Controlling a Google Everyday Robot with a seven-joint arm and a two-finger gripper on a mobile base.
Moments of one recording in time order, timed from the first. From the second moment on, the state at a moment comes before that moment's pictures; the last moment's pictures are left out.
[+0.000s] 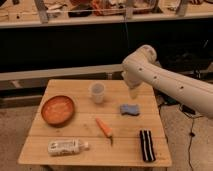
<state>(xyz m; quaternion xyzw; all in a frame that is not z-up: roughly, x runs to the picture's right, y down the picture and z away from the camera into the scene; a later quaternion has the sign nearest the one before) 0.119 -0.007 0.766 -0.17 -0.03 -0.15 0.97</state>
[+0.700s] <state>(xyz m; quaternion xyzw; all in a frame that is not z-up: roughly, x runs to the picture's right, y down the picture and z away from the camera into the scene) 0.072 -0.016 0.791 -0.16 -0.08 -0.18 0.97</state>
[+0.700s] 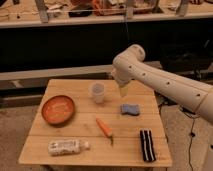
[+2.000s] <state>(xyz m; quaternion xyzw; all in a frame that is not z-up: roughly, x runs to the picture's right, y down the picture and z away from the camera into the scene) 0.040 -0.005 0.821 -0.17 -0.15 -0.21 0.95</state>
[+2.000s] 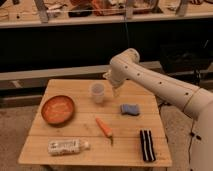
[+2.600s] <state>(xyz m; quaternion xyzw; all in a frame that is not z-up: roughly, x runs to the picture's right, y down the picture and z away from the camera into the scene) 0.034 0.004 0.832 -0.18 -0.17 -0.23 0.94</state>
